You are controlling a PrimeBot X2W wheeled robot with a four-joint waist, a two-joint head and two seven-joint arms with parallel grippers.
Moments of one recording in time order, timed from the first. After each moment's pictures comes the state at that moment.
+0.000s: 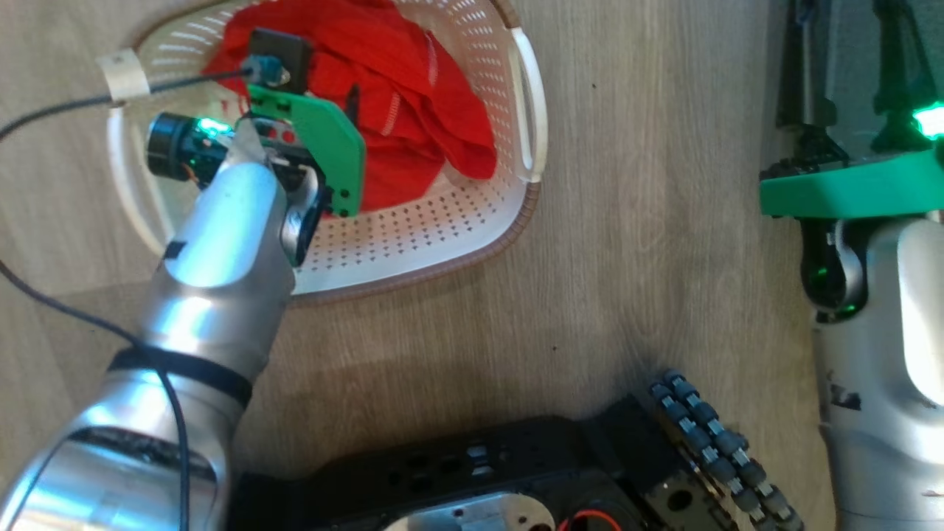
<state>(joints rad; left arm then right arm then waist) -0.96 0.04 -0.44 0.92 -0.31 0.05 0.05 -0.54 -0.09 -0.02 0.10 0.22 0.13 -0.25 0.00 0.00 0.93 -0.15</state>
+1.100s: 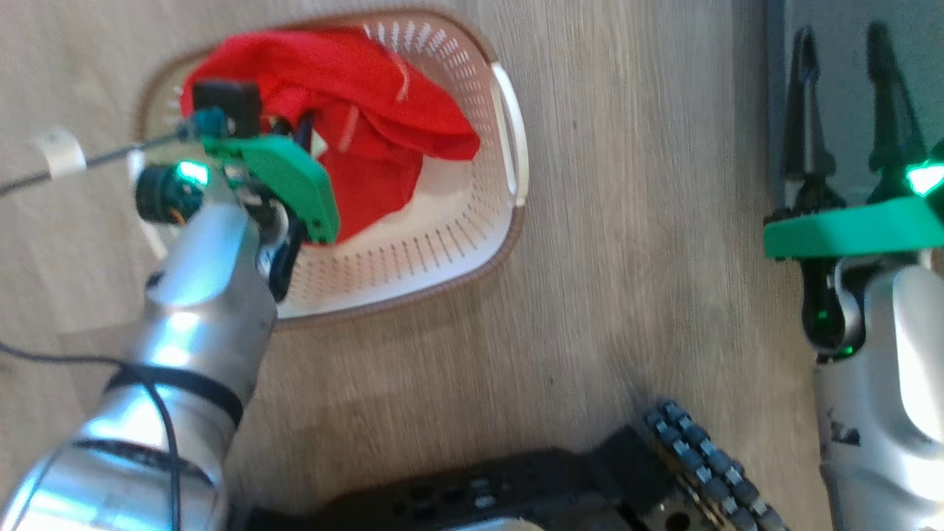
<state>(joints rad) -1.00 0.04 -0.42 1.18 -0.45 -0.06 -0.24 -0.47 -0.07 -0.07 0.13 0.23 0.13 -0.26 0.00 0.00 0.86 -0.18</state>
